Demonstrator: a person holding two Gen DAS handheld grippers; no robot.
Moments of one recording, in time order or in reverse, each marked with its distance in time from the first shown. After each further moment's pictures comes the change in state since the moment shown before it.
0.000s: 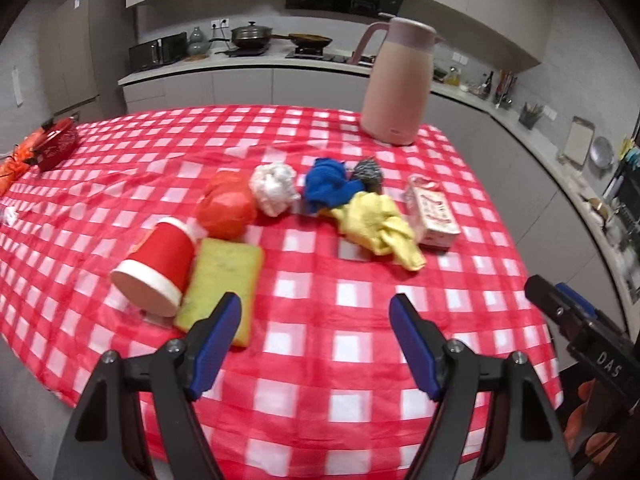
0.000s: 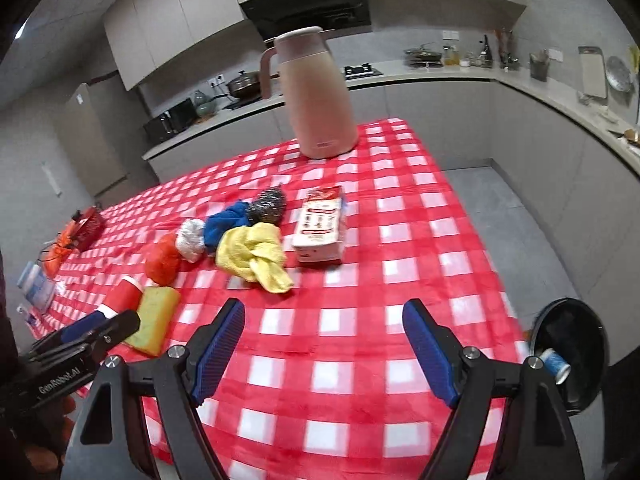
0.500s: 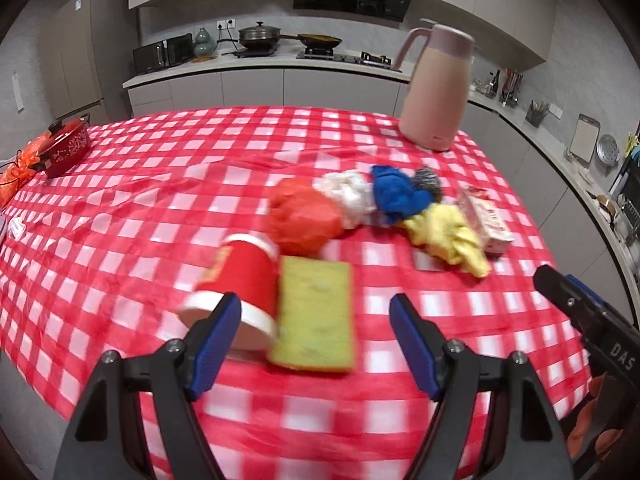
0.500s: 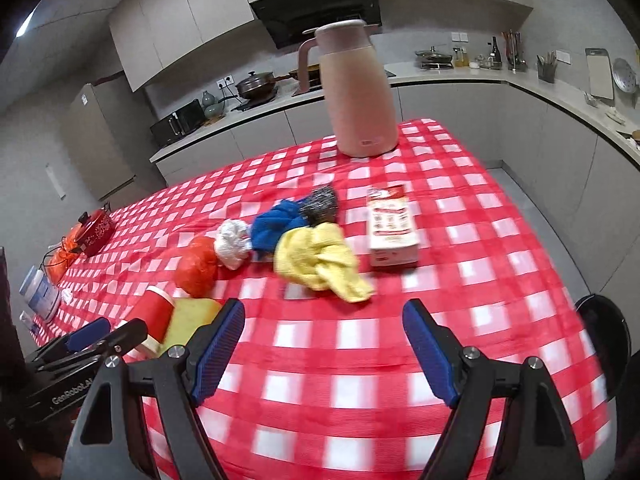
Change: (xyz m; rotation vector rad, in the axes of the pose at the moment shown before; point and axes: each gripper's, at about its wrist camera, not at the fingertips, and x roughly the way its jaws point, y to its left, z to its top) left arm 0.020 0.095 0.019 0.032 0.003 -0.004; right arm 0.034 0.089 -0.003 0.012 -0.012 -0.001
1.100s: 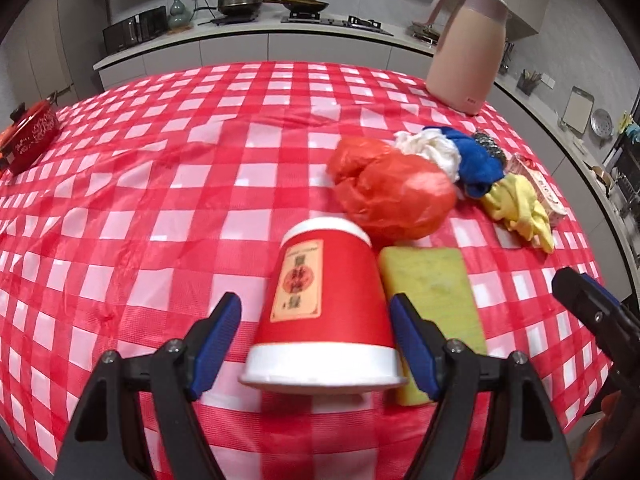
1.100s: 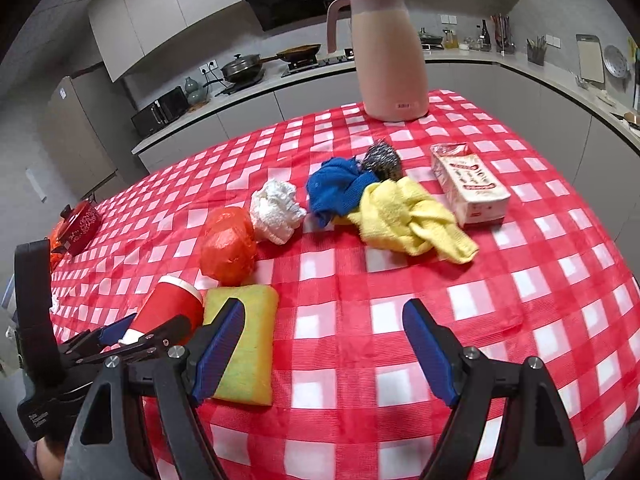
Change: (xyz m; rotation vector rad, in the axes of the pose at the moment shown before) left arm 0.072 0.070 0.009 0.070 0.119 -0.076; right arm 0.058 0.087 -0.024 0.046 0.055 -0.066
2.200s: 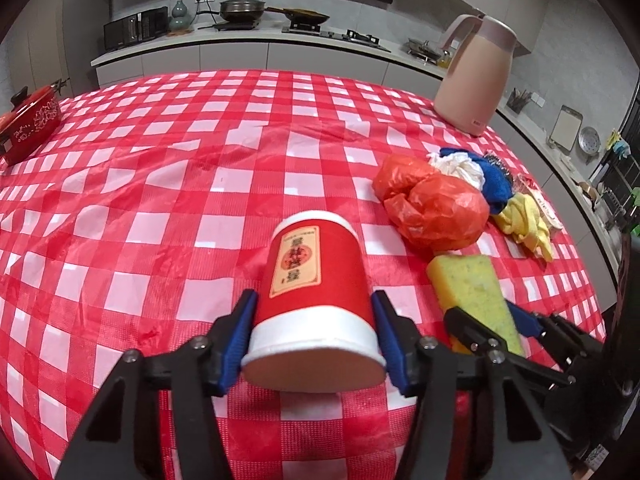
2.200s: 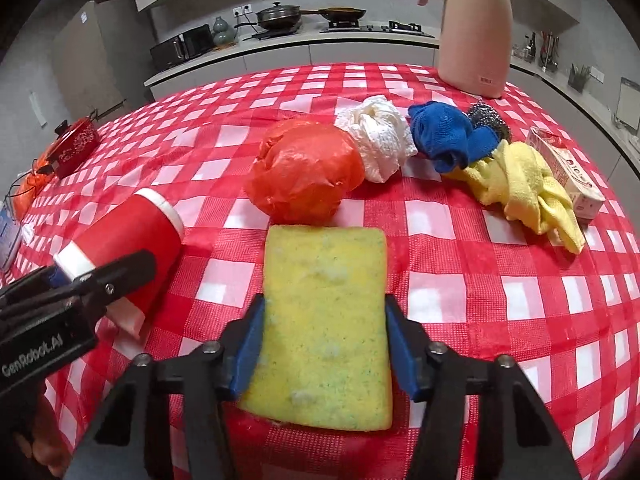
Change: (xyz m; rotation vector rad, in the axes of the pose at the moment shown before) left arm -0.006 0.052 0.000 -0.022 -0.052 -0.084; right arm 0.073 0.083 -0.029 -0.189 0.126 -0.027
